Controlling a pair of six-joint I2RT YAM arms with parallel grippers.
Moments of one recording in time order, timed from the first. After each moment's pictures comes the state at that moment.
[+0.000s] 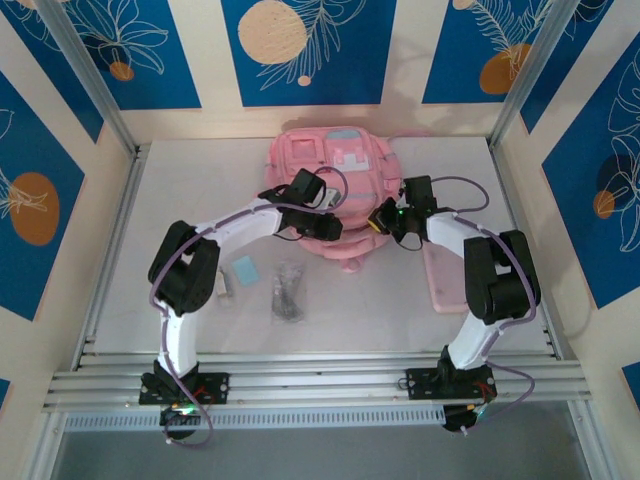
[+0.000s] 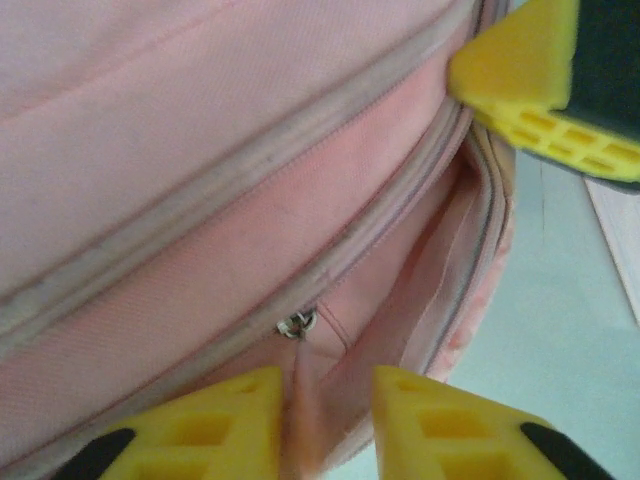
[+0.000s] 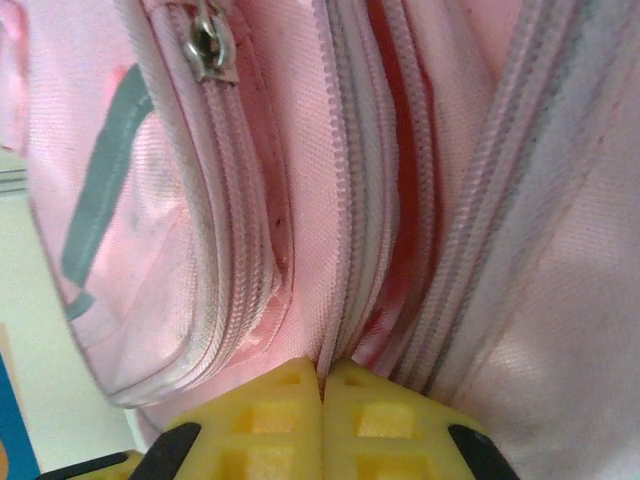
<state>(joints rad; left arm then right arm) -0.66 2.00 1.53 -0.52 0.32 -0.33 0.19 1.72 1.00 -0.14 -0.46 0.95</state>
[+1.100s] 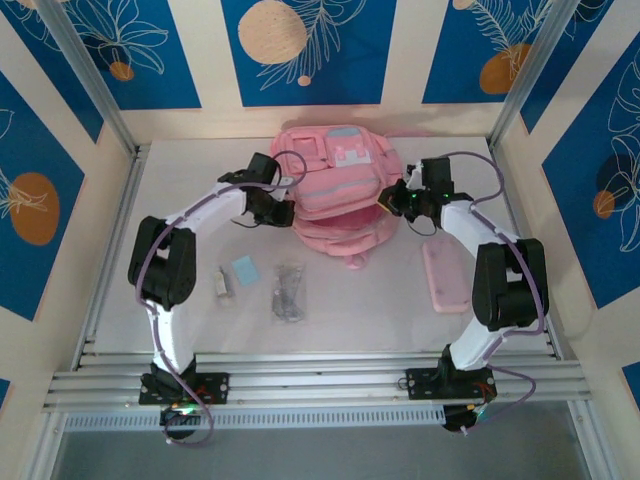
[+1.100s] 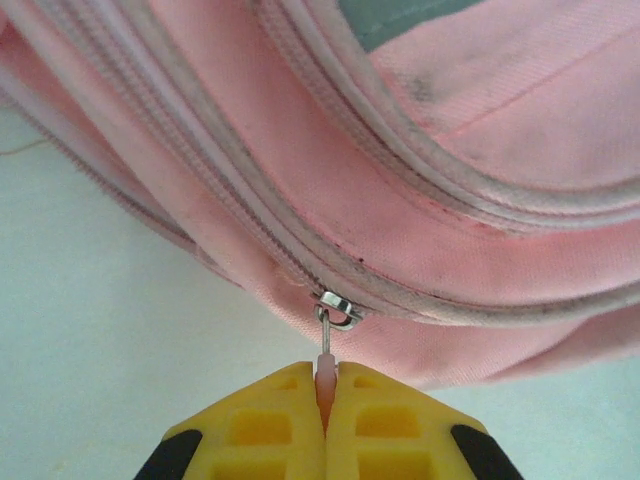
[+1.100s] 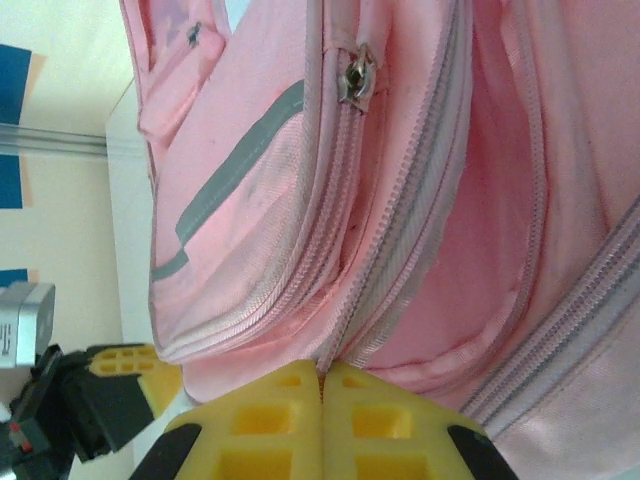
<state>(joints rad) -0.44 1.95 1.52 -0.69 0.29 -0.15 0.09 1.67 1.14 -0.25 -0.56 0.72</state>
